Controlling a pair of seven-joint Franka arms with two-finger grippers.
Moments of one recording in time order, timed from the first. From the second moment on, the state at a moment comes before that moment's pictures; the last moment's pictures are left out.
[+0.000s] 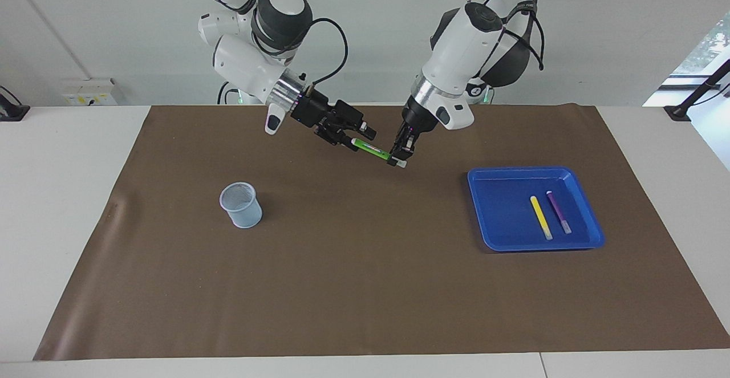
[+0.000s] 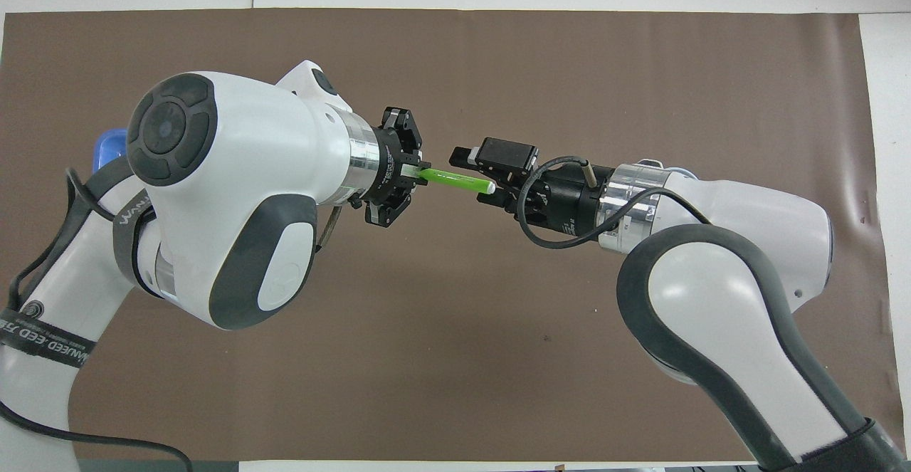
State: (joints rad) left arm -0.40 0.13 -0.19 -1.71 -0.28 2.13 -1.71; right arm 0.21 -0.04 0.23 -2.08 1.34 2.45 0.06
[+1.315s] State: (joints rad) left arm -0.40 0.13 -0.18 -1.72 -0.28 2.15 -1.61; right arm 0.21 -0.04 0.23 -2.08 1.34 2.45 0.06
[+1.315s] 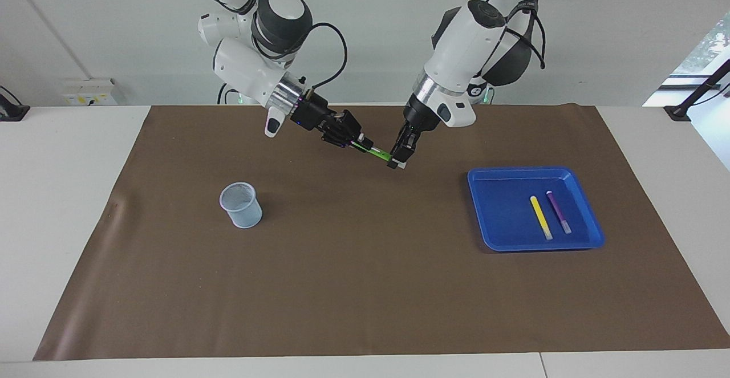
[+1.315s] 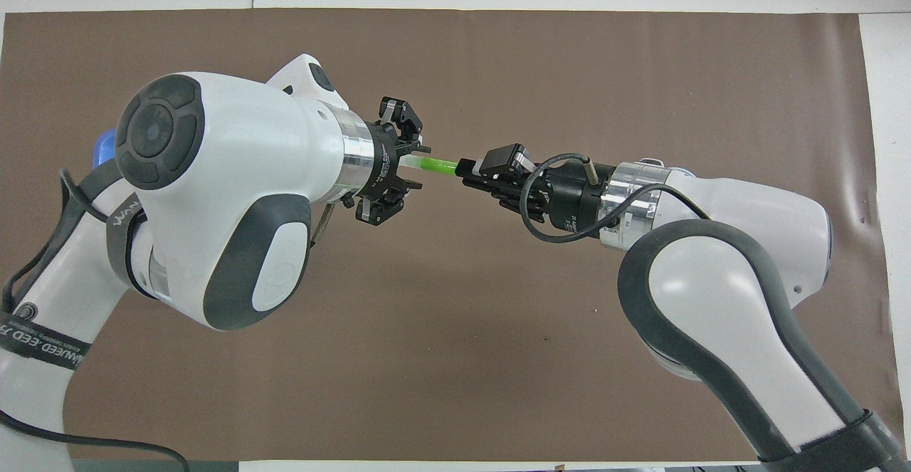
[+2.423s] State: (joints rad) left arm 0.00 0.09 -0.16 -1.93 -0.16 2.15 -0.11; right arm -0.13 -0.03 0.21 -1.82 0.07 1.84 -0.17
